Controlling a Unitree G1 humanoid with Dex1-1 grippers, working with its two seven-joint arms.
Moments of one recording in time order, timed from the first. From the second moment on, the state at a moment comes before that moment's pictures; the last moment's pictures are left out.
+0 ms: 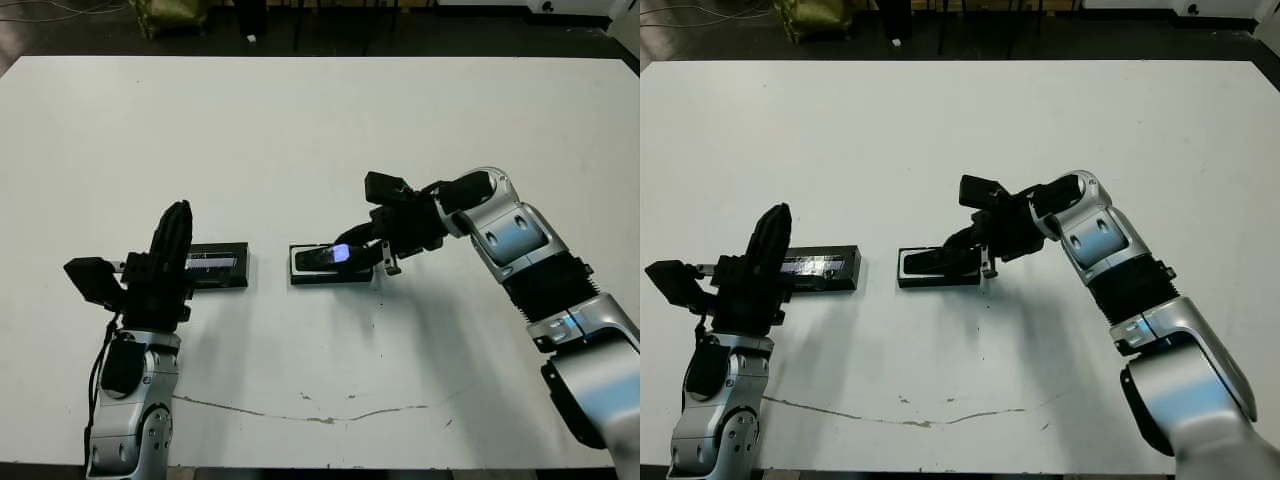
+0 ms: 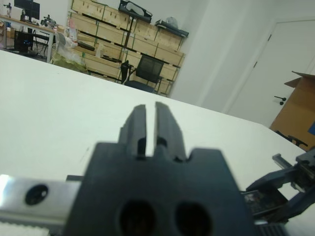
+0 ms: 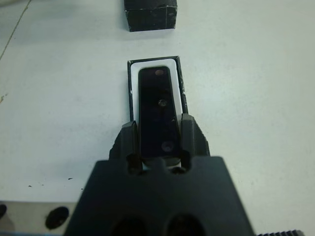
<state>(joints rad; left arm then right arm) 0.07 0.05 0.09 -0.27 -0.37 -0.05 -0.19 -0.87 -0.44 0.45 0.48 -0.02 0.30 1.33</state>
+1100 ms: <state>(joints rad) 0.08 0.05 0.09 -0.27 -0.37 -0.06 -0.19 -0.86 -0.48 0.19 0.34 0.22 0.33 1.28</state>
